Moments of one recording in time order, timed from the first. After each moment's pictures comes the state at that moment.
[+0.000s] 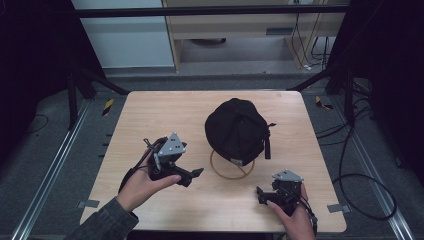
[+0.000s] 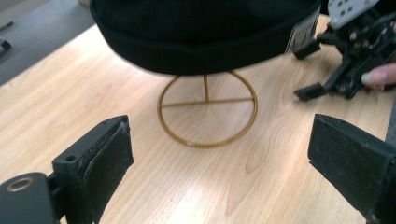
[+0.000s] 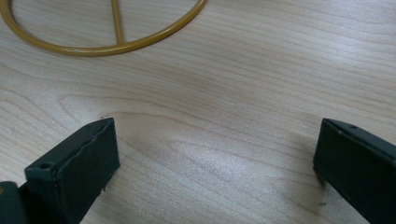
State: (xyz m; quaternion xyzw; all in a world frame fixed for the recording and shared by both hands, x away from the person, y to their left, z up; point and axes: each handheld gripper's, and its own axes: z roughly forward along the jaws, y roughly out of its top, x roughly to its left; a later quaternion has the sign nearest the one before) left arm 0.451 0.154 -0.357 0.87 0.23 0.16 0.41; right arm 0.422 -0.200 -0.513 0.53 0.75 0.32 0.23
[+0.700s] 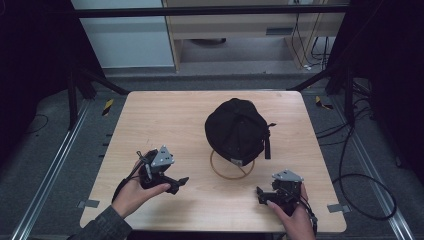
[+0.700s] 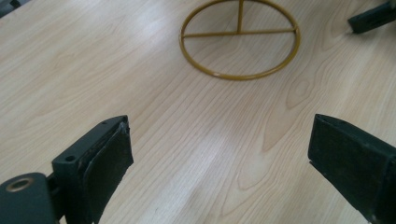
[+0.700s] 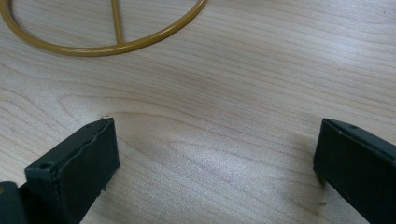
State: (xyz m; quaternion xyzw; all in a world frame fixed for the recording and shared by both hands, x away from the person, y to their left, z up) left arm 0.458 0.192 -0.416 0.88 0.26 0.17 0.36; right arm 0.422 -0.200 -0.513 0.53 0.75 0.32 0.23
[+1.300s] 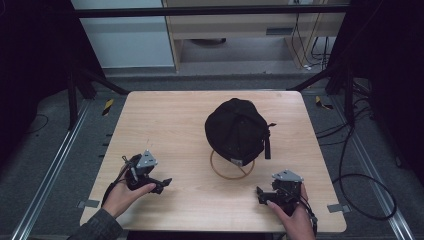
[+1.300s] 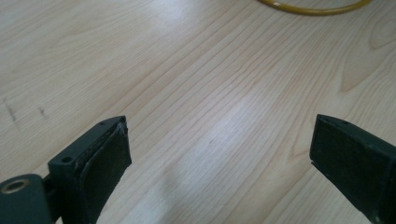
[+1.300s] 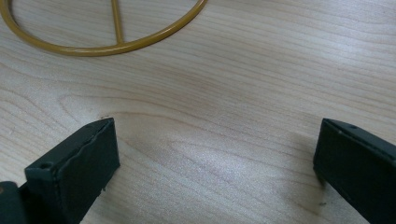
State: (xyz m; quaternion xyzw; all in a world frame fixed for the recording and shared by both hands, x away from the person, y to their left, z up) left arm 0.473 0.248 -0.462 0.87 0.32 0.17 0.34; right arm 0.422 -0.200 -0.513 0.53 0.75 0.32 0.23
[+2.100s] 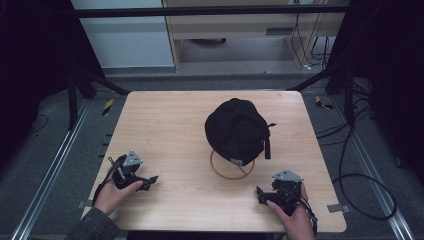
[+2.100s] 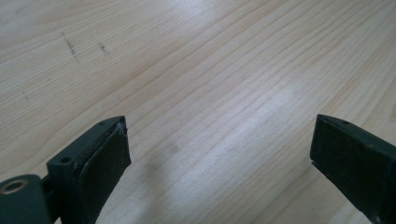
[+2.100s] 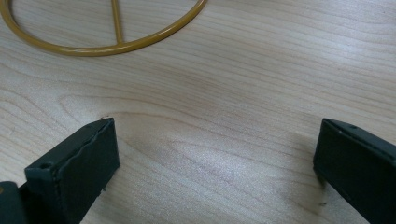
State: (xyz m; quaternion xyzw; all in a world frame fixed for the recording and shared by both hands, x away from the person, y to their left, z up) left arm 0.489 0.295 -0.488 0.85 0.37 0.18 0.33; right arm 0.422 -0.200 -0.513 0.53 0.75 0.32 0.23
